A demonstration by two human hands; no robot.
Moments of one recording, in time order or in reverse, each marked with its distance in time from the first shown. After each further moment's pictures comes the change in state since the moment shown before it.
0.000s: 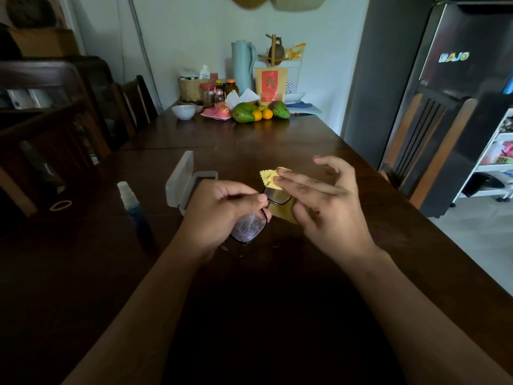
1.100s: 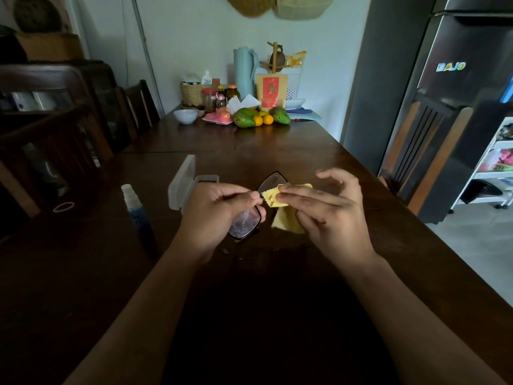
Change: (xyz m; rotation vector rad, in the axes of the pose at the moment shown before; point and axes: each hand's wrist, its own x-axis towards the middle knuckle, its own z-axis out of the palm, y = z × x) left_hand 0.000 0.002 -0.002 -0.022 0.098 -0.030; right_hand -0.007 0.006 -0.001 -0.023 0.080 -0.057
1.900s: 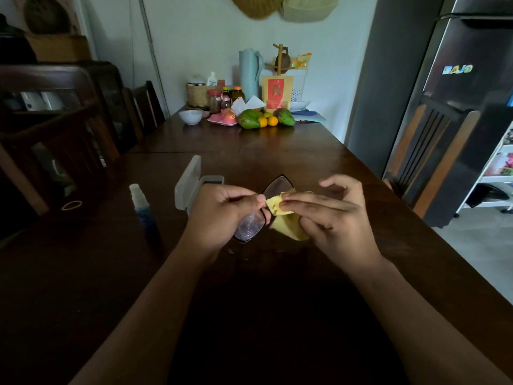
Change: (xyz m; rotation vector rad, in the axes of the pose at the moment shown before) left_hand -0.001 -0.002 -0.002 0.037 -0.008 0.027; right_hand -0.002 -0.001 0.000 0.046 -0.046 -0.020
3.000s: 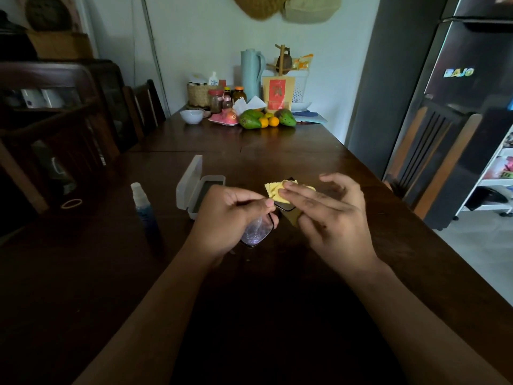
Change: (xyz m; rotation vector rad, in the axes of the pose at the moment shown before) left_hand -0.006 0.004 0.004 -0.034 -0.054 0.004; right_hand 0.000 -0.004 0.011 -0.061 0.034 0.061
